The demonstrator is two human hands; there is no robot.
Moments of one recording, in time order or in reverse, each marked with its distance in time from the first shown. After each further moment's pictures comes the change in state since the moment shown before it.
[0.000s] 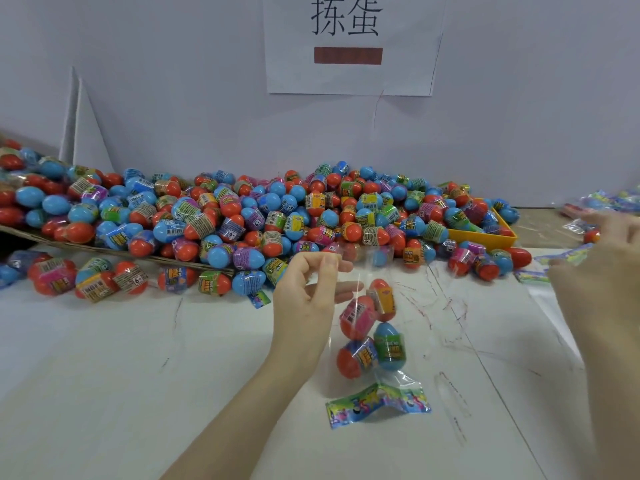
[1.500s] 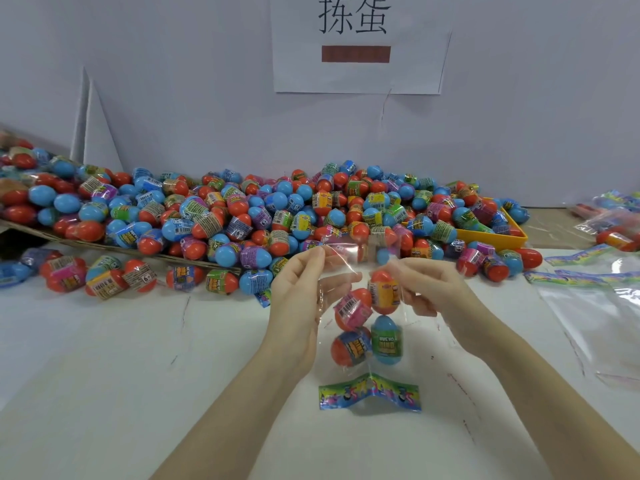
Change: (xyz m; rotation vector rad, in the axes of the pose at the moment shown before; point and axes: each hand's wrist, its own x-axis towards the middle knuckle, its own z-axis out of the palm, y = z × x) left_hand 0.009 0.008 -0.008 -0.328 0.056 -0.341; right_hand -0.060 -0.090 0.040 0.803 -1.072 -0.034
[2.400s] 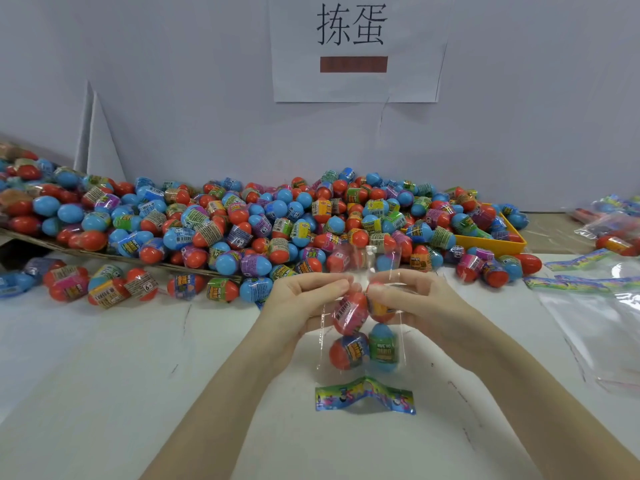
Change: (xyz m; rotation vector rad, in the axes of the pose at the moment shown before) left_hand 0.010 0.006 -0.023 0.313 -0.266 -0.124; right_hand -0.005 0.001 0.007 0.220 -0.046 0.043
